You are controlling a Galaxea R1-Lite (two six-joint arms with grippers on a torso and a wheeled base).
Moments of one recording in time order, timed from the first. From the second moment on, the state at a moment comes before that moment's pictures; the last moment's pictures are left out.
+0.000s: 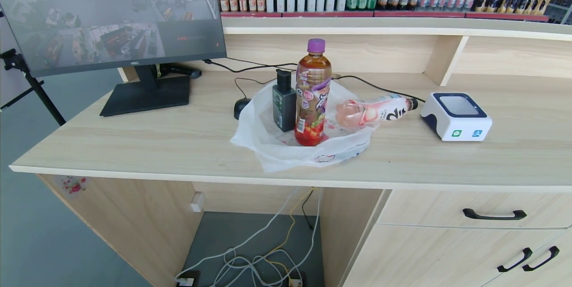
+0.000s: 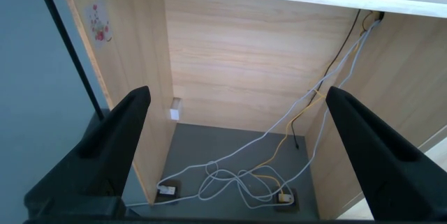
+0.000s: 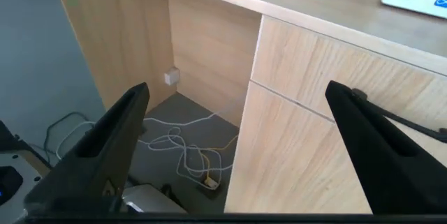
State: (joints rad) left arm 0.00 0.00 0.00 0.00 0.00 0.00; right arm 0.63 0.01 -0.01 -0.03 -0.09 -0.15
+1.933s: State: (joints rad) left arm 0.00 0.00 0.00 0.00 0.00 -0.01; right arm 0.01 0.01 -0.02 0.00 -0.05 -0.03
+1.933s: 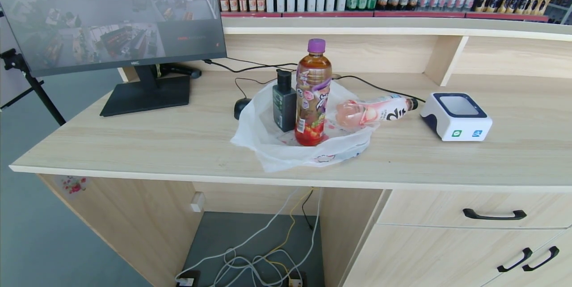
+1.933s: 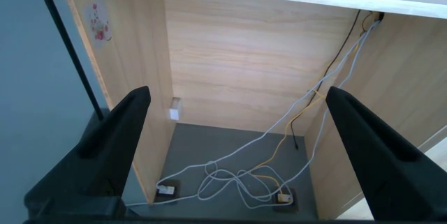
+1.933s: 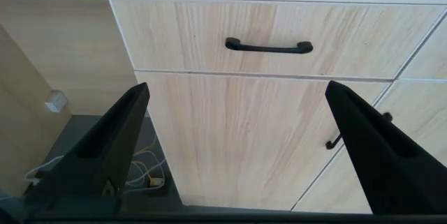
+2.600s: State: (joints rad) left arm 0.00 0.00 0.00 0.00 0.00 -0.01; right arm 0.01 0.00 -0.02 0.00 -0.05 -0.03
